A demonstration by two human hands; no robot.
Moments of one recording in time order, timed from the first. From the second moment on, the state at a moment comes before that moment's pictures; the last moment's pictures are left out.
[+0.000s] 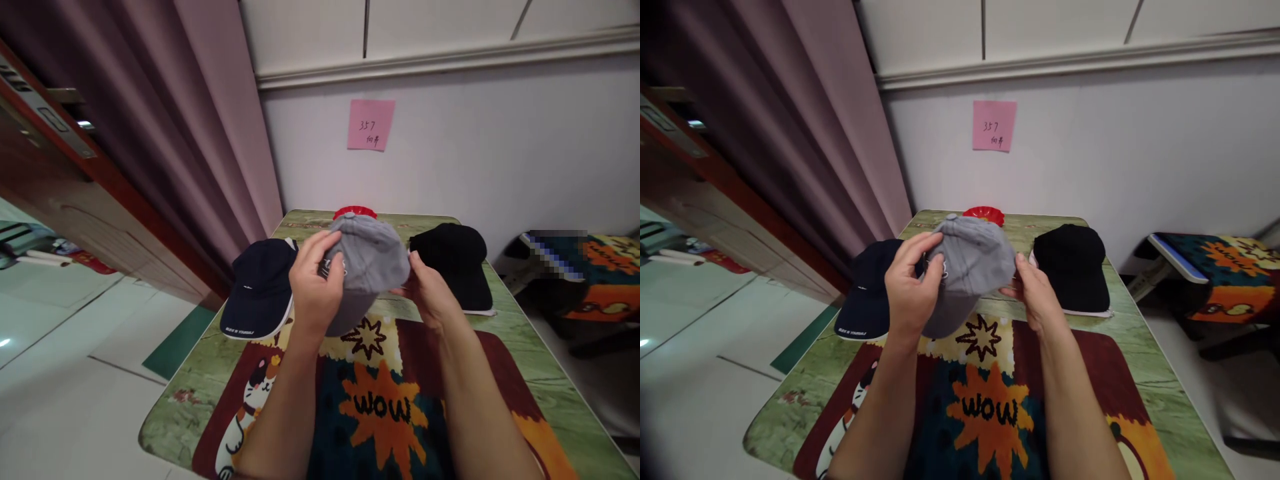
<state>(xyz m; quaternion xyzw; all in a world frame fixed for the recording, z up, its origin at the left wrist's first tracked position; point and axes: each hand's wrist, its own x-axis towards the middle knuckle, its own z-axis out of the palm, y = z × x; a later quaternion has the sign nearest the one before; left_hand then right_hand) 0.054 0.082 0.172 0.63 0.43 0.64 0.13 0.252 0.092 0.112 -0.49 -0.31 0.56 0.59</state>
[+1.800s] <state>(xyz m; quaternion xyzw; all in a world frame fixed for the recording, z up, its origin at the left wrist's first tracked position) 0.050 0.100 0.158 0.55 0.36 0.48 0.58 0.269 0.065 0.153 -0.42 -0.39 0.35 0.74</state>
